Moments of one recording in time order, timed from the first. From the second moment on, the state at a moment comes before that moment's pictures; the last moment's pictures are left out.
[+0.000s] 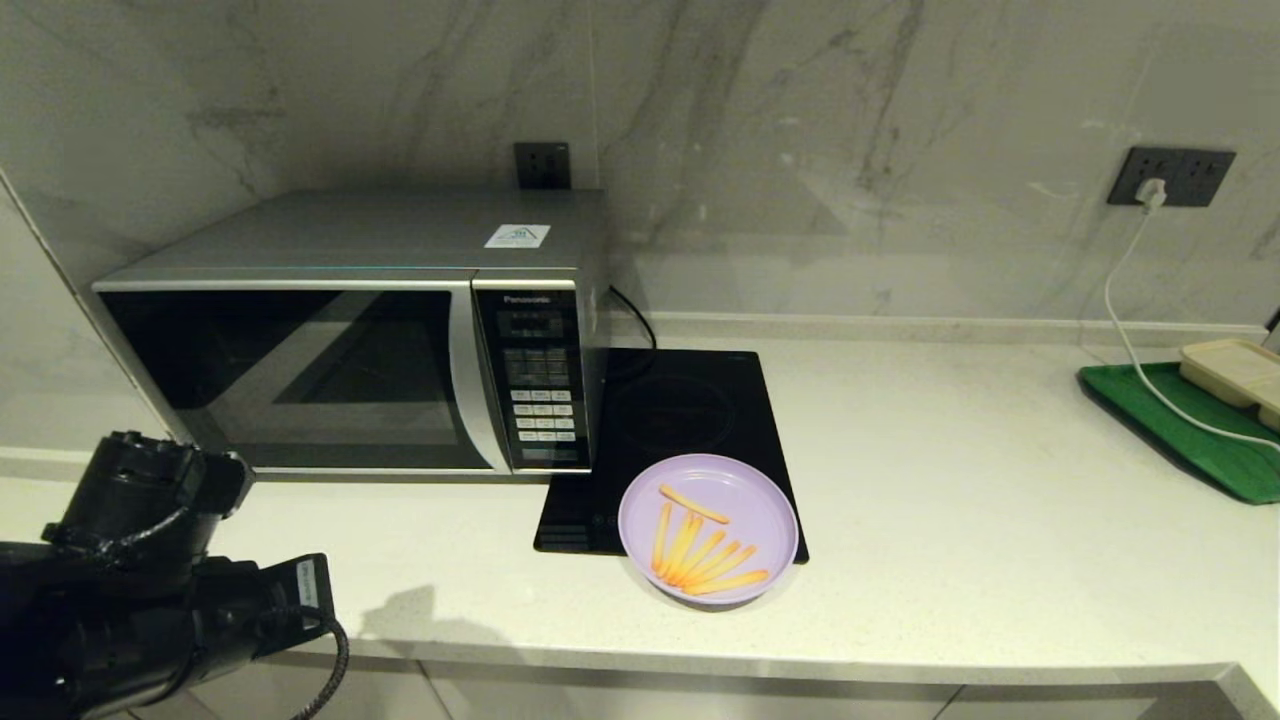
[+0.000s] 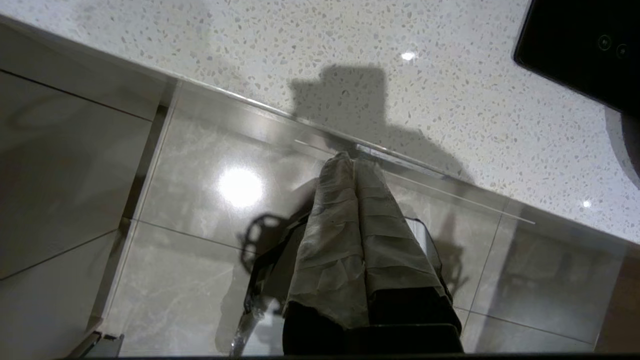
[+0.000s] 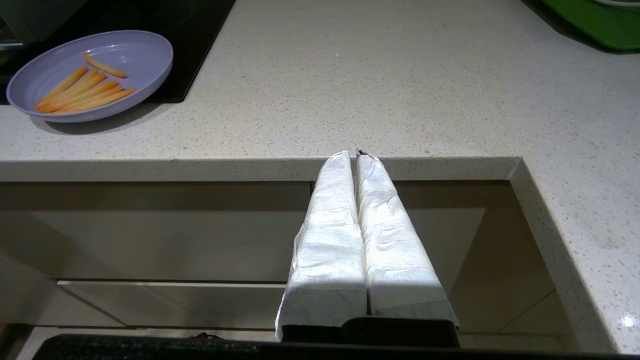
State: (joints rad) left arm -0.30 1.39 -0.60 0.07 0.25 -0.54; right arm 0.00 0.00 -0.07 0.16 -0.04 0.09
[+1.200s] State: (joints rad) left arm 0.10 1.58 -0.95 0.11 -0.56 -0.23; right arm 0.00 0.00 -0.07 0.16 -0.04 0.09
